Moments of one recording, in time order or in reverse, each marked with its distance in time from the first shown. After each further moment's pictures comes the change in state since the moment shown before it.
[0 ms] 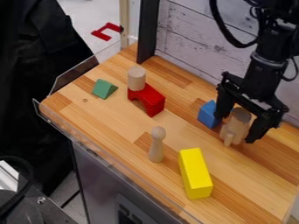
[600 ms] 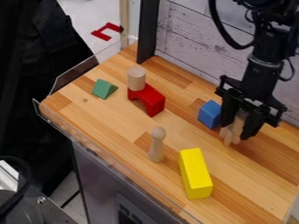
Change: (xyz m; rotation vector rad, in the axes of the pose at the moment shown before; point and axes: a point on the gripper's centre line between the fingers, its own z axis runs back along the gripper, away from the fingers) arm 0.004 0.008 -0.006 -0.045 -0.007 0.055
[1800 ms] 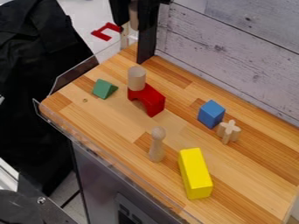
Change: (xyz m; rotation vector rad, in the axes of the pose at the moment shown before) arm -0.096 0.137 0.123 -0.002 -0.181 0.315
